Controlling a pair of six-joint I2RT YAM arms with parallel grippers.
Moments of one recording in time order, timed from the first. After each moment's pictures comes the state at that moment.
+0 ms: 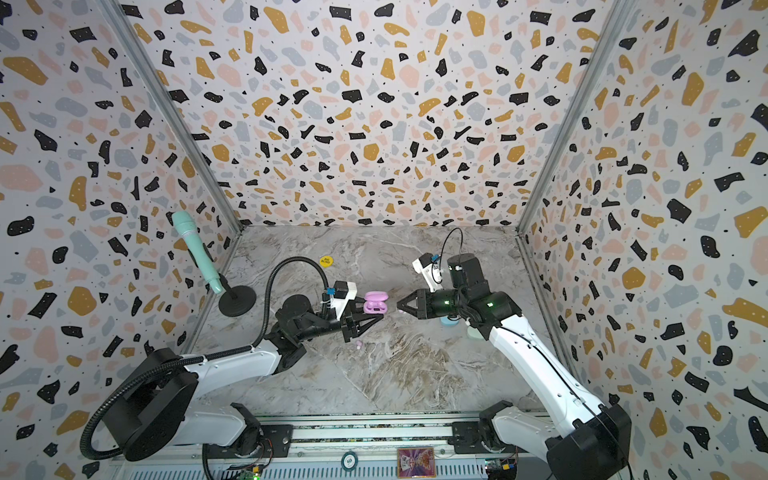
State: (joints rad) left arm -0.66 1.37 0.54 0.86 0.68 -0.17; right arm 0.45 1.12 1.04 -0.59 -0.76 0.40
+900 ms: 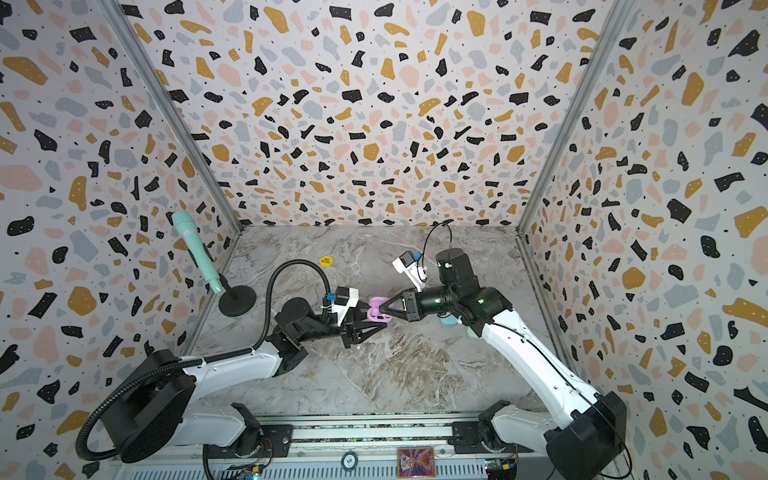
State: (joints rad) left arm -0.71 1.35 0.54 0.92 0.77 -0.17; right arm 0.53 1.17 1.10 -0.52 -0.92 0.38
